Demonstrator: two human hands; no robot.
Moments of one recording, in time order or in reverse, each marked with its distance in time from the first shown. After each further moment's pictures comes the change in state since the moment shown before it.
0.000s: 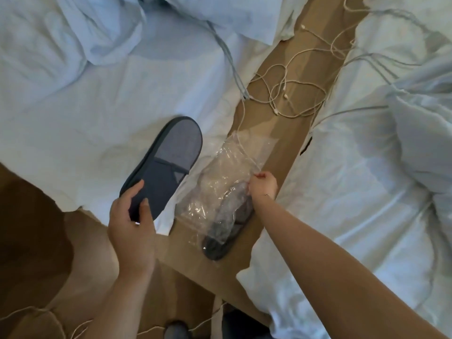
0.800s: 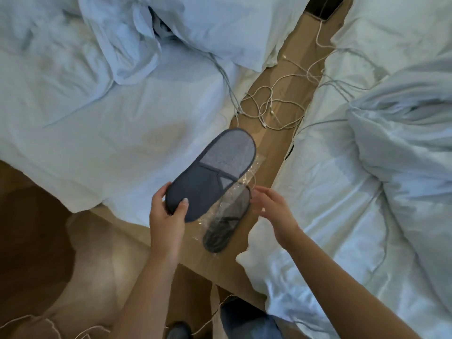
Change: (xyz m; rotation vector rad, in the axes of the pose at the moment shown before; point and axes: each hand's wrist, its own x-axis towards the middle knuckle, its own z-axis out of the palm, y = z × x) left_hand -0.032 0.022 -0.022 -0.454 -0.239 -0.225; right_hand -0.156 -0.023 -0.103 0.005 -0.376 -0.133
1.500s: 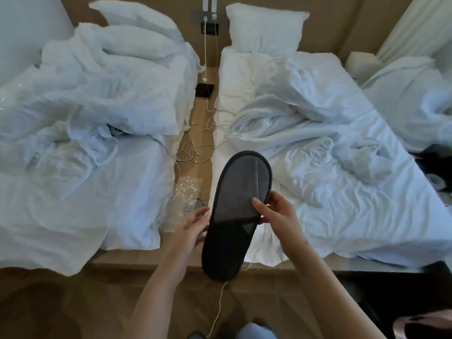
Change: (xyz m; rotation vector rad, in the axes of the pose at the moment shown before) left_hand -0.347 0.130 -0.121 0.192 -0.841 0.036; right_hand -0.472 -0.007 -0.065 0.291 0.405 -0.458
